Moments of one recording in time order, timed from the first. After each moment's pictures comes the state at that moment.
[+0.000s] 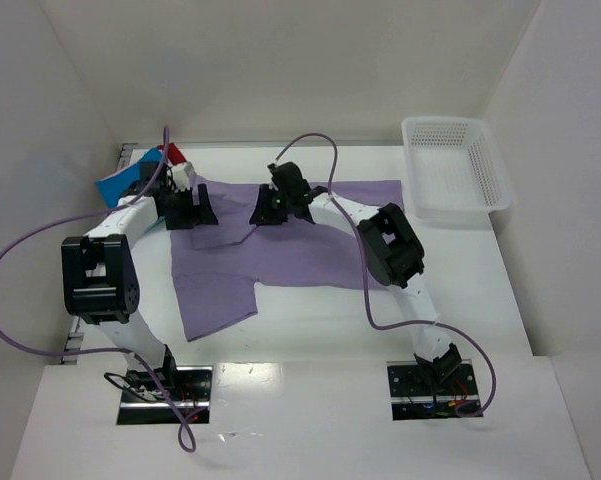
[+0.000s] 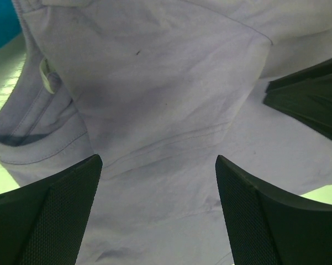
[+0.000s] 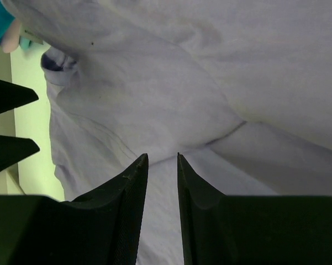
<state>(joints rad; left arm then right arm) 0.09 1.74 1.21 -0.45 0.39 -0.09 0.65 2.32 1.78 -0.15 -0.31 0.66</state>
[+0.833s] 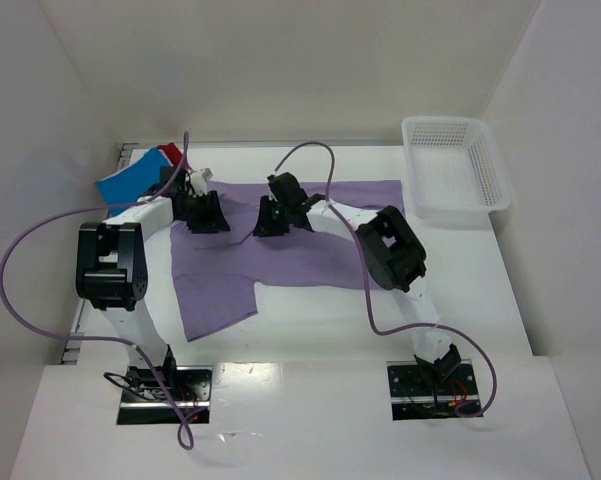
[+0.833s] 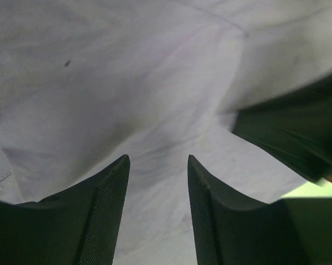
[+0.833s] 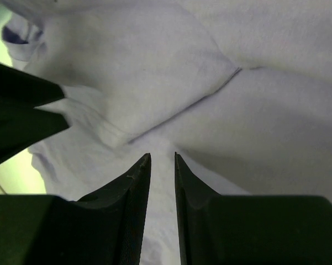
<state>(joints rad) 0.02 1.84 1.20 -0.37 0.48 -0.14 0.69 2.28 1.69 -0.17 -0.24 0.67</state>
